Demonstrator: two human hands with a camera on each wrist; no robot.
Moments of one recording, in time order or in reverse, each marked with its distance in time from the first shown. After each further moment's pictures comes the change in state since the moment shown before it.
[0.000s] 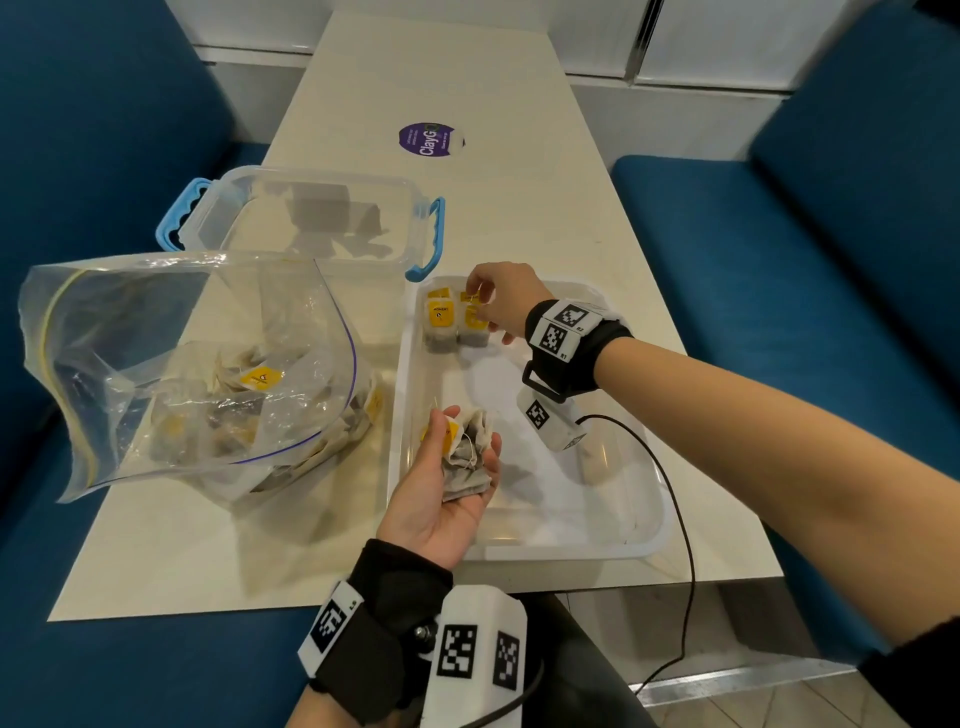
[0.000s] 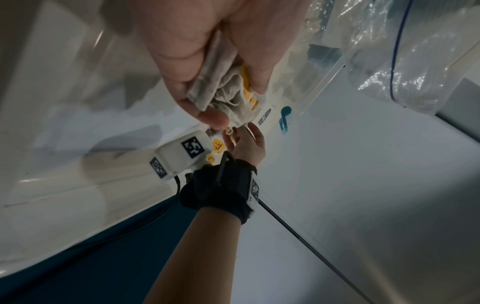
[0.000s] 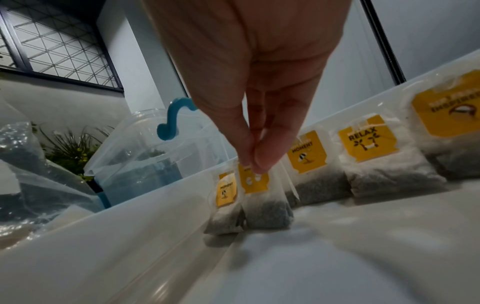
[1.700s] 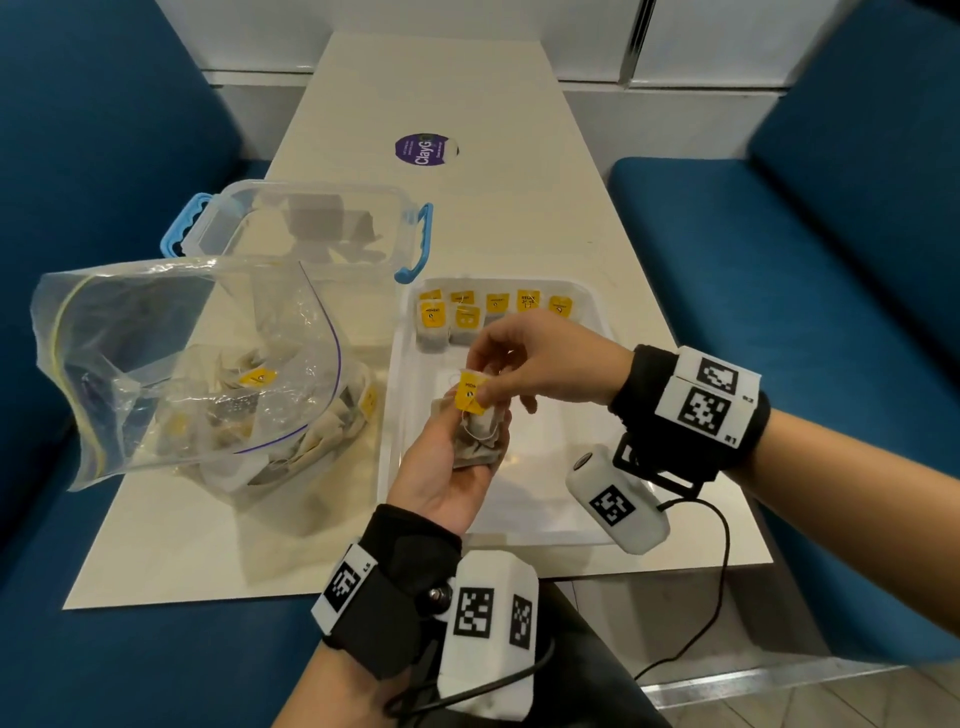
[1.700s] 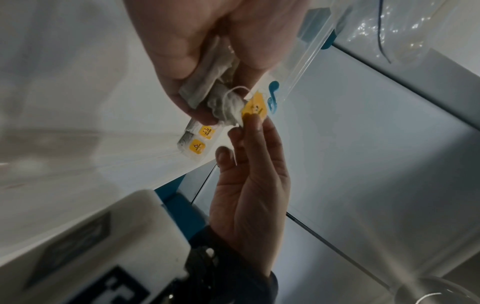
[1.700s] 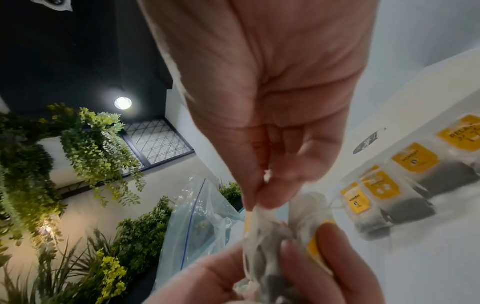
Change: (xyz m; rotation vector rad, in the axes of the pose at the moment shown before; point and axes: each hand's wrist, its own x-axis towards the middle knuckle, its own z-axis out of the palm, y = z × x) left_hand 0.003 -0.008 0.022 0.125 -0.054 0.026; right_hand -0.123 -0.017 -0.040 0.252 -0.329 -0.216
